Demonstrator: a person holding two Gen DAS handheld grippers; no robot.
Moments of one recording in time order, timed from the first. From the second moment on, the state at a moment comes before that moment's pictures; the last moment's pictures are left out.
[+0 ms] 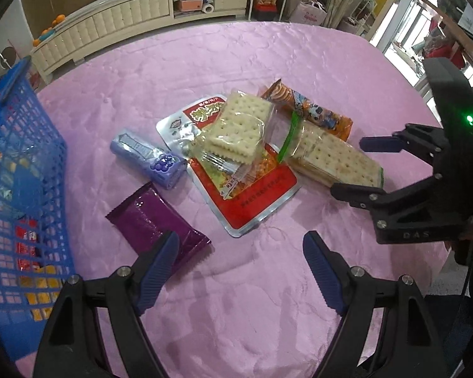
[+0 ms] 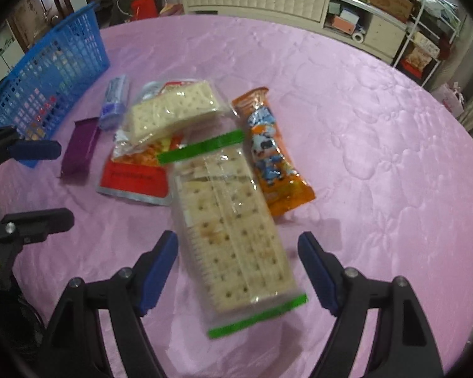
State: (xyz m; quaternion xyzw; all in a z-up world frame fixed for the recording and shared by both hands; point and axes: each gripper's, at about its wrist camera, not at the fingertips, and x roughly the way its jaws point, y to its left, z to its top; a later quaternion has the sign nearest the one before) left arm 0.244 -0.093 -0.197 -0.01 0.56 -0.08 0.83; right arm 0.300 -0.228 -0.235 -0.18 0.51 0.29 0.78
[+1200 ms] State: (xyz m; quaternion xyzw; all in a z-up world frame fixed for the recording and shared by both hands) left arm 0.234 -0.080 -0.110 0.03 0.49 -0.09 0.86; right arm 0.257 -0.242 -0.159 -0.11 0.46 0.30 0.83
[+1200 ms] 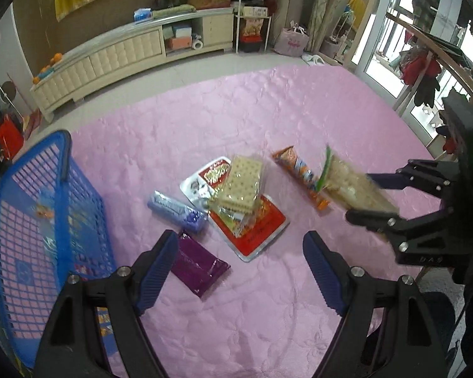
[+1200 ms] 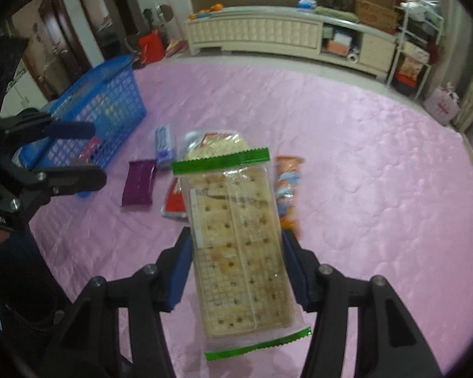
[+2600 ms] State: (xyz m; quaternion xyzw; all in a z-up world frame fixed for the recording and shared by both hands) left arm 0.354 -0.137 -0.207 0.14 0.59 -0.11 0.78; right arm 0.320 -0.262 -0.184 -0.01 0.47 0.17 0.87
